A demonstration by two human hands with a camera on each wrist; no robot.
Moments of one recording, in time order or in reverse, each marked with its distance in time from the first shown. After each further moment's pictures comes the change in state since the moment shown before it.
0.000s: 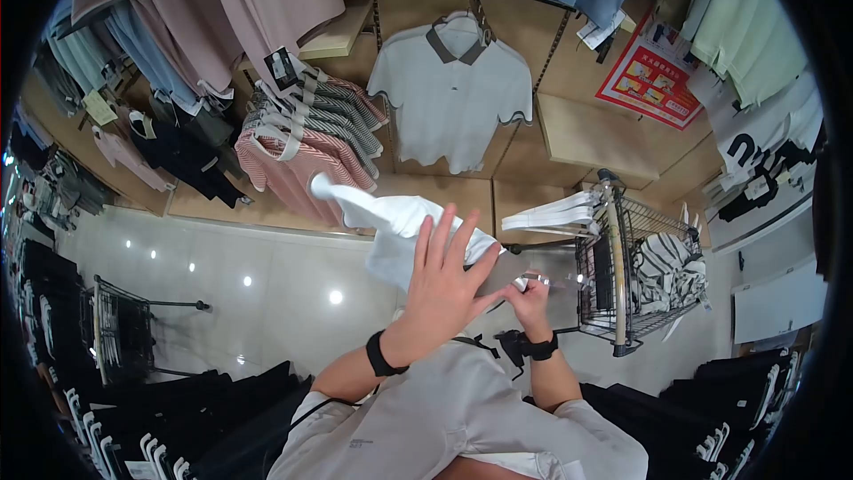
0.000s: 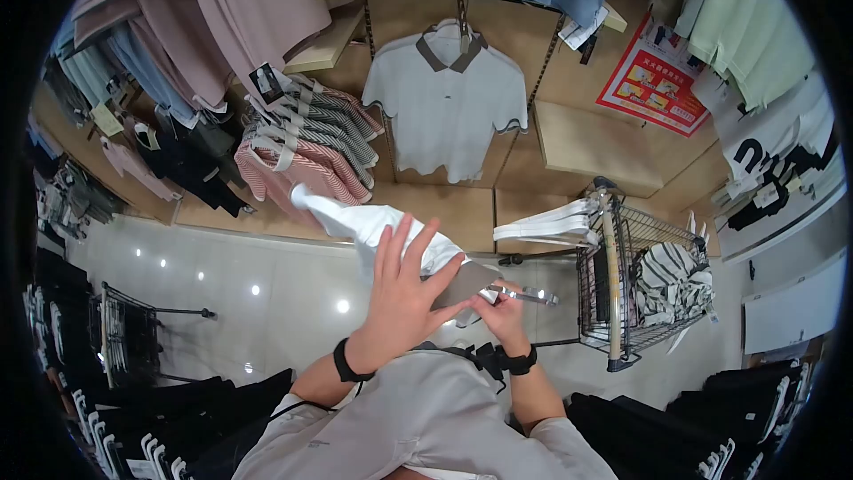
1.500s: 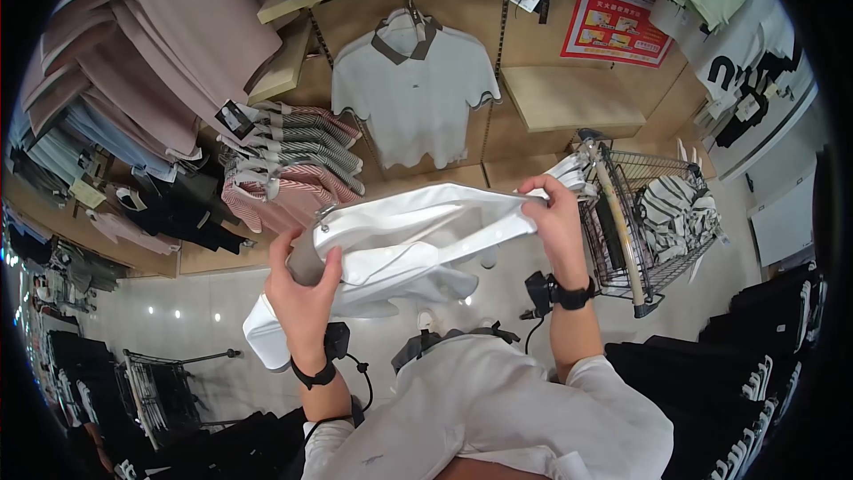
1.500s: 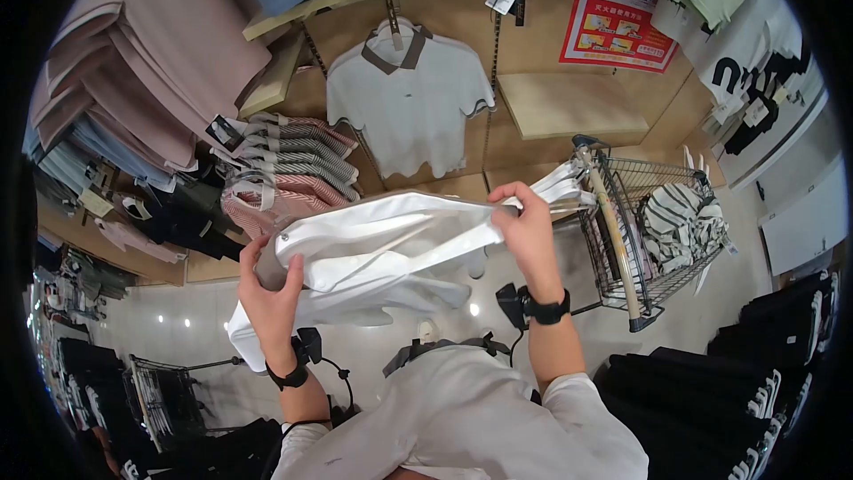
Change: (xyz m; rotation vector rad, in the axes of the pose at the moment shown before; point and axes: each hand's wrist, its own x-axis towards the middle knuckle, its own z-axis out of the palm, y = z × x) left_hand -0.005 -0.080 -0.065 -0.101 0.235 -0.600; right_hand 0.086 -0.075 -0.029 -0.077 0.423 0.337
